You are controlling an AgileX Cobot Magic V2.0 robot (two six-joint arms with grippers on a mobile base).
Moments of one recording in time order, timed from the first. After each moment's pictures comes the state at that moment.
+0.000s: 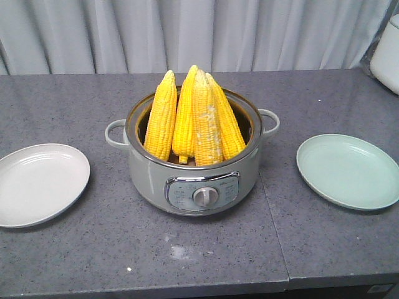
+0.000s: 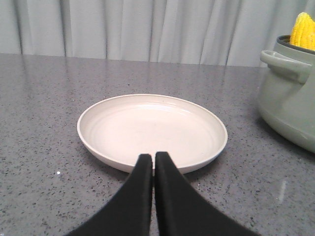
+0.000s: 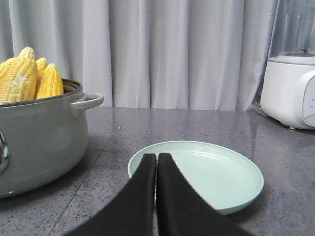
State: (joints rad) left arm 0.03 -0.01 0.02 -0.04 0.18 -0.08; right arm 0.09 -0.01 0.03 -0.04 0.00 -0.04
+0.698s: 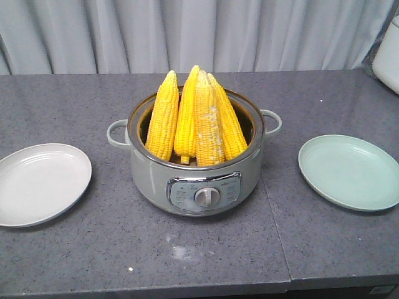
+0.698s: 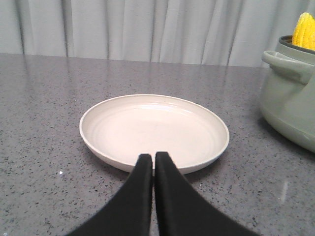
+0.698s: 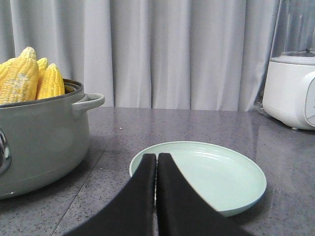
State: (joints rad) left arm 0.03 -0.01 0.02 -0.04 0.18 -0.08; right arm 0.09 -0.01 0.03 -0.04 0.00 -0.04
